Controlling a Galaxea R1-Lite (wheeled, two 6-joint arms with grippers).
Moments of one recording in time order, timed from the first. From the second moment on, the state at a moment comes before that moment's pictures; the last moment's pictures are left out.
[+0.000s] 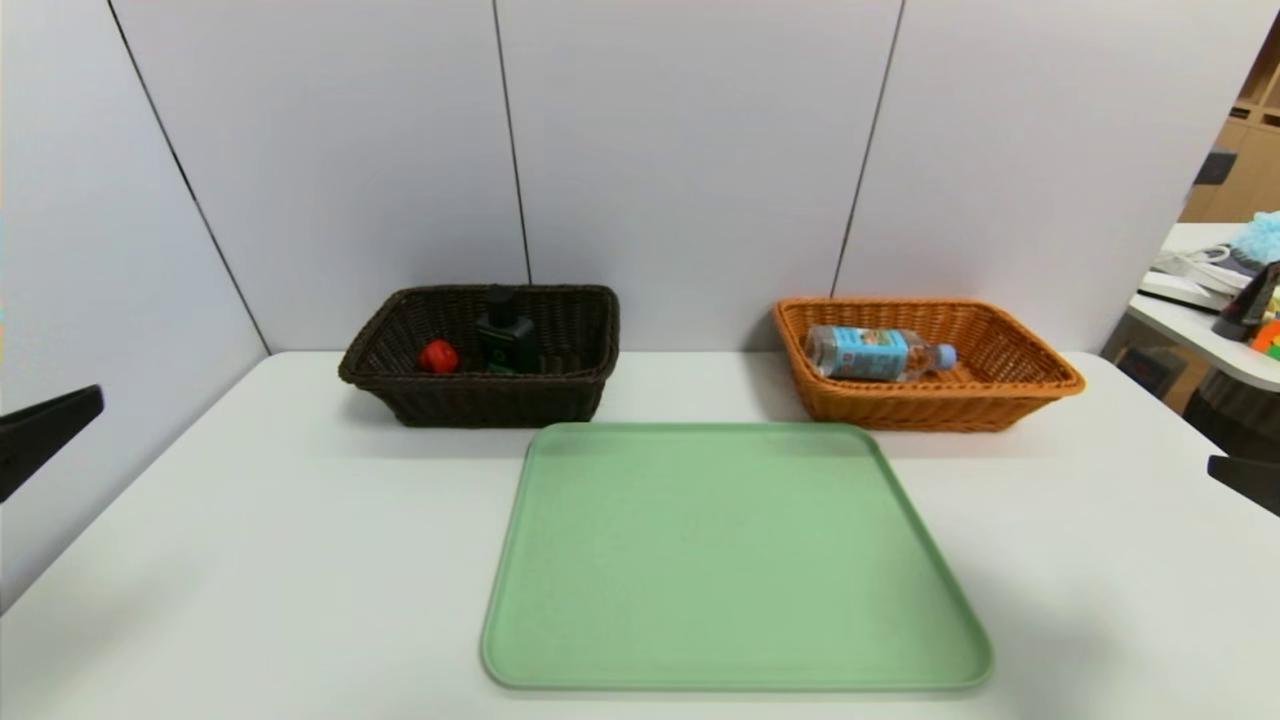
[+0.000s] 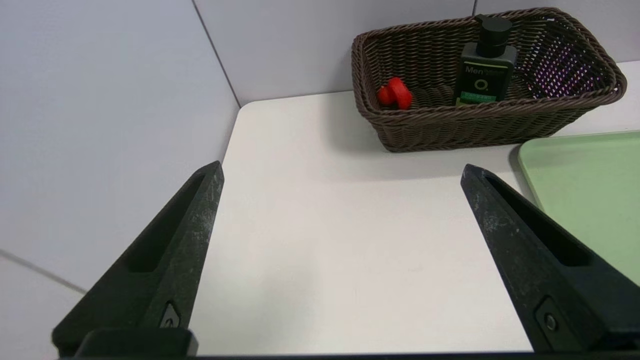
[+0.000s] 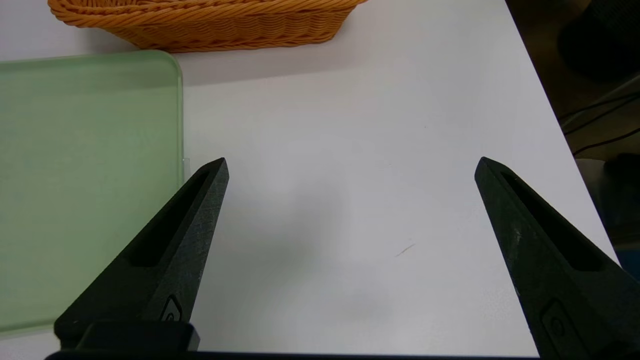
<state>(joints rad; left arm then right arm) 0.00 0.81 -0.71 -0.01 0.07 0.13 0.03 0.97 -0.76 0.26 -0.21 0.04</state>
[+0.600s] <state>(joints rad) 0.00 0.37 -0.43 0.05 0.06 0.09 0.01 0.66 -0.63 0.26 -0.21 0.03</state>
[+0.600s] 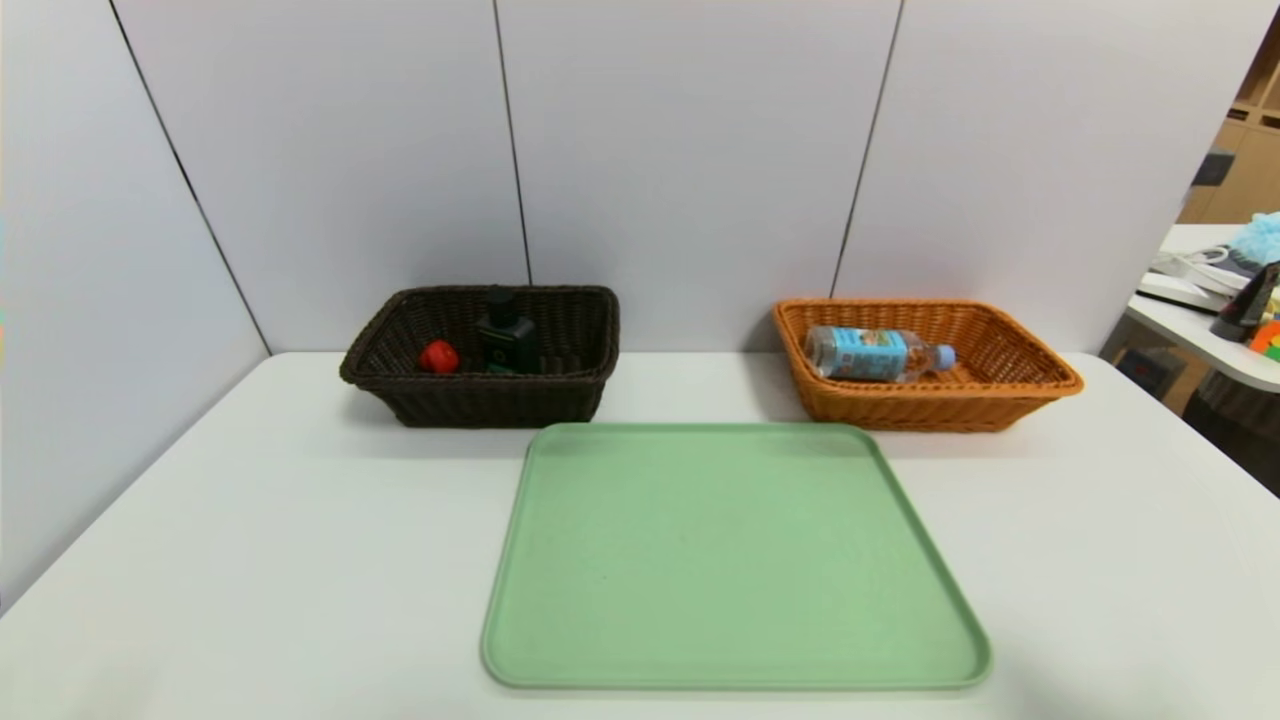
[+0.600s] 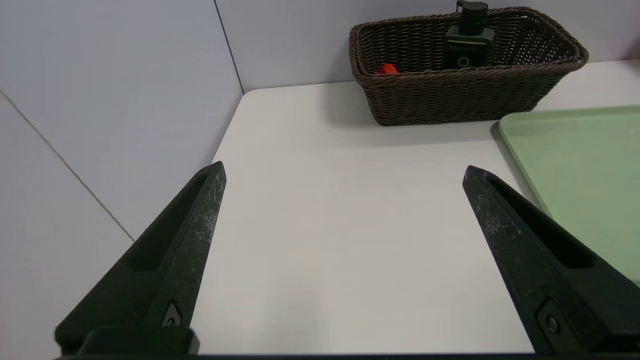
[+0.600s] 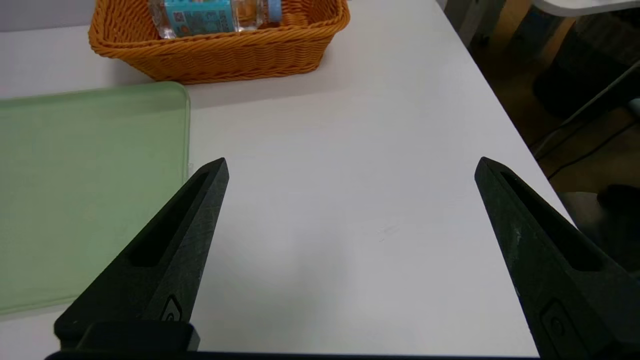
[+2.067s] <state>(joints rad) 0.00 0.00 -0.01 -0.25 0.04 0.12 0.01 0.00 0.00 -0.17 0.09 -0.17</state>
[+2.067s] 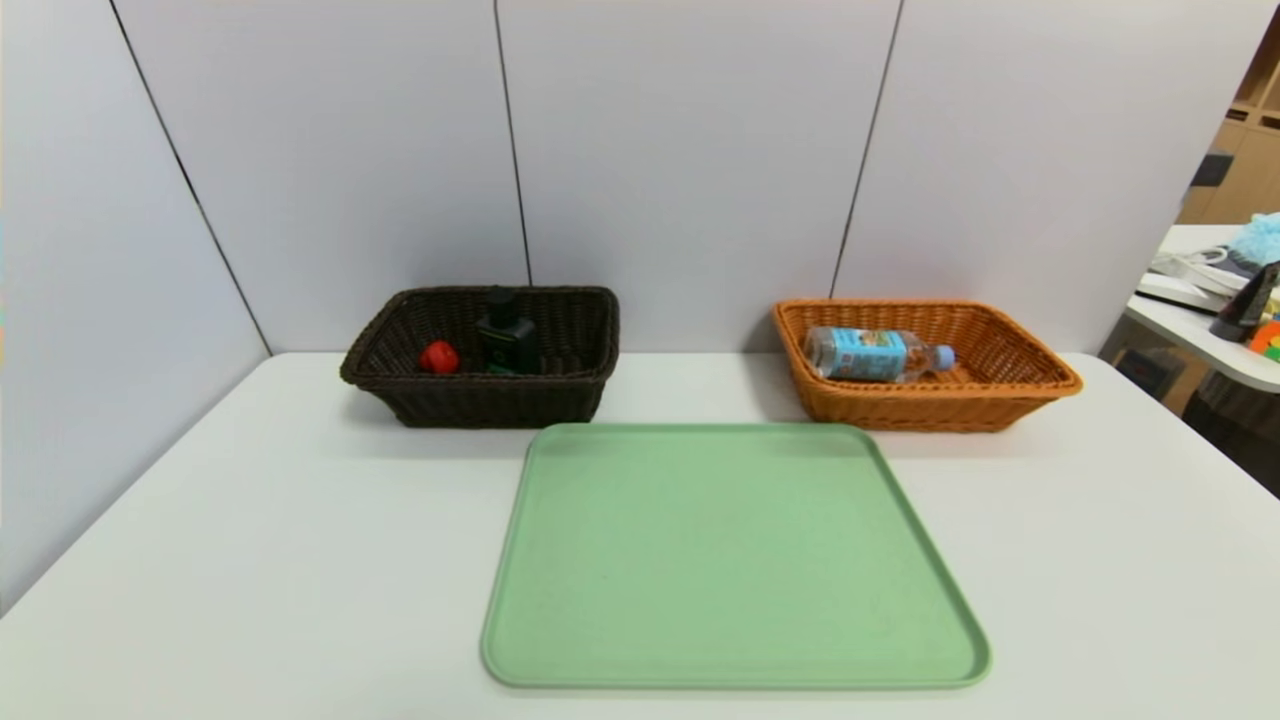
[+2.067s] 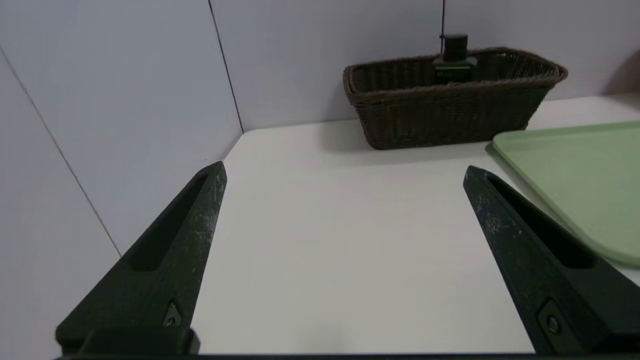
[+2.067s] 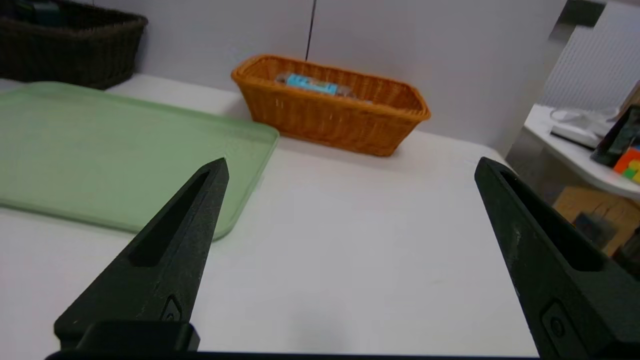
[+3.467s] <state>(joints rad) 0.00 0.00 0.00 0.00 0.00 -0.04 0.01 0.00 0.00 0.01 0.04 -0.04</state>
